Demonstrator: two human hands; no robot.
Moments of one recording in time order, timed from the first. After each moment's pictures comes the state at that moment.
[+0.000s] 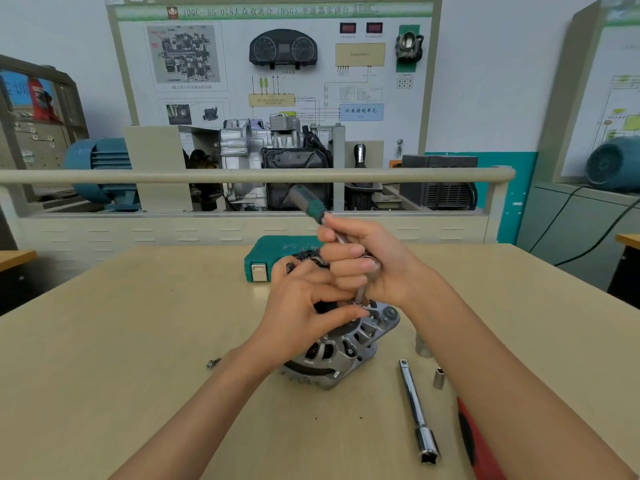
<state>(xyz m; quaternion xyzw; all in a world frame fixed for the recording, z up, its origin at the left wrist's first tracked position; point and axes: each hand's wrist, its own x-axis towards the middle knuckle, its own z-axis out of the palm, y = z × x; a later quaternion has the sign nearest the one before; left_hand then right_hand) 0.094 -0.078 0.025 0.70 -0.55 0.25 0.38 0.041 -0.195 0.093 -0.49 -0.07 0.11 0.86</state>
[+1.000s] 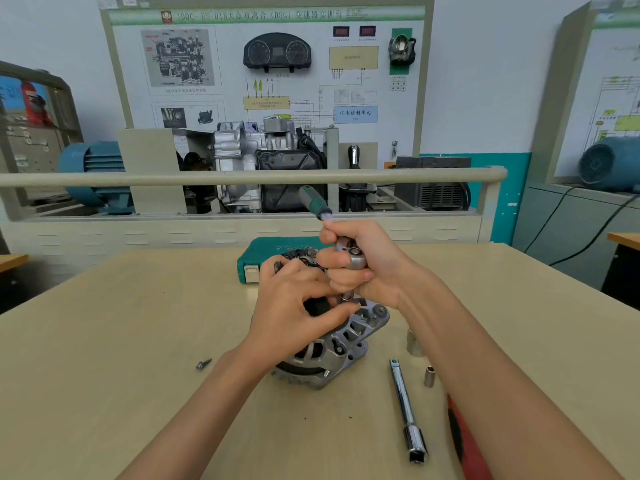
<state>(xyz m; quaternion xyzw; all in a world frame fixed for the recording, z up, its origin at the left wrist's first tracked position) 0.095 -0.087 0.015 0.70 -0.51 0.32 0.37 0.038 -0.206 0.084 -0.59 -0.03 0.02 0.81</state>
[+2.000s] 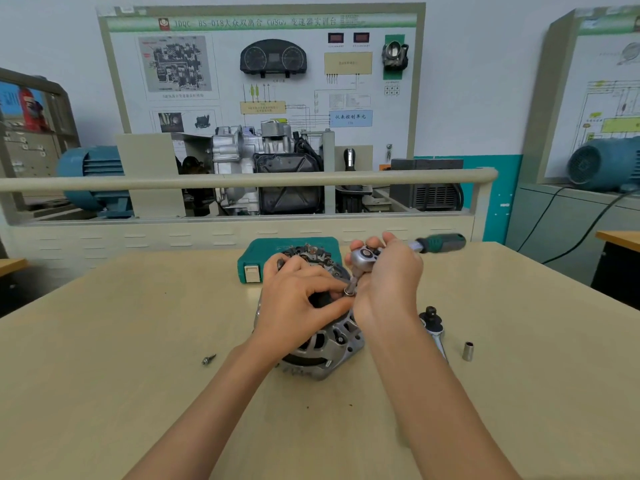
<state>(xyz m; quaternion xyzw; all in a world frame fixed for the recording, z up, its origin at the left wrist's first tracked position) 0.089 -0.088 0.015 0.70 -0.50 0.32 0.39 0.018 -0.162 0.073 -0.27 0.15 -0.43 0.85</state>
